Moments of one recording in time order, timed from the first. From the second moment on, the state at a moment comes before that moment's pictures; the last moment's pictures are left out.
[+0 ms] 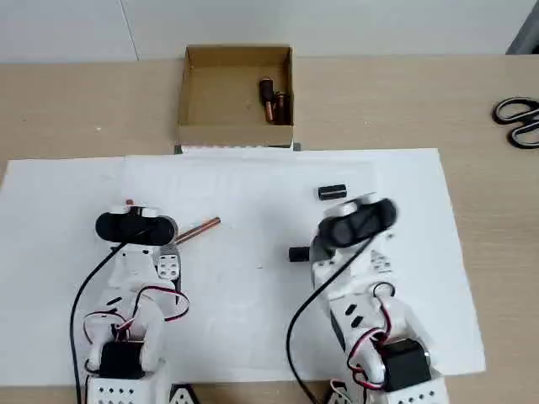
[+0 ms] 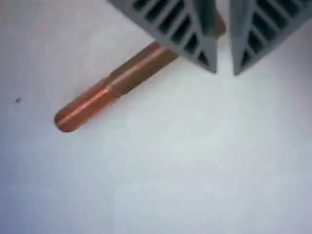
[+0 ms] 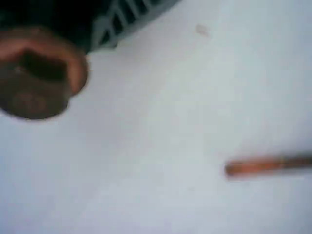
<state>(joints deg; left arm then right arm) -1.9 -103.2 96.7 50.9 1.4 -18.6 -95.2 76.2 56.4 -6.0</state>
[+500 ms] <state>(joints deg) -2.0 -103.2 96.7 50.9 1.3 -18.3 -55.0 44.6 45.6 -7.3</state>
